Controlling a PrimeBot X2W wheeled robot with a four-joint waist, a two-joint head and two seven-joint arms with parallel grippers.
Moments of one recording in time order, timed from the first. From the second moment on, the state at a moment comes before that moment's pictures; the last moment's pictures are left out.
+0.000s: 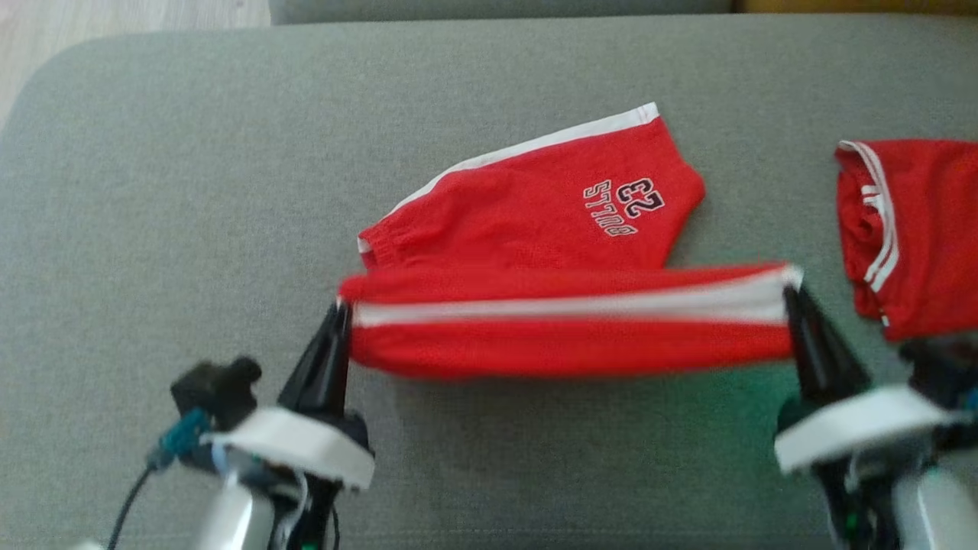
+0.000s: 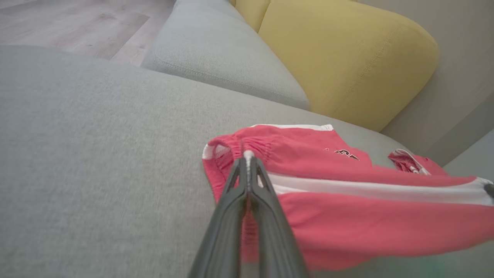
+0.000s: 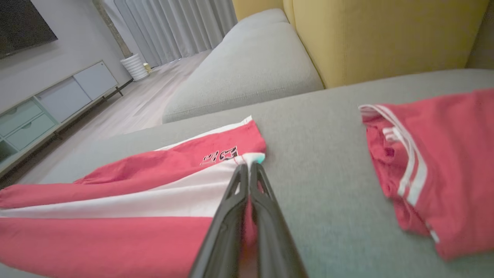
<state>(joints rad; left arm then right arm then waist) -0.01 0.06 -0.25 0.07 -0.41 -0.04 -0.11 0.07 -0.08 0.01 -0.07 0.35 0.13 0.11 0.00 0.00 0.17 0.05</state>
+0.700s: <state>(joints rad) -0.48 0.04 -0.35 0.45 -0.56 -0.09 -0.21 -0.66 -0.27 0.22 0.53 0.41 0.13 -0.02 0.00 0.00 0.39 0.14</state>
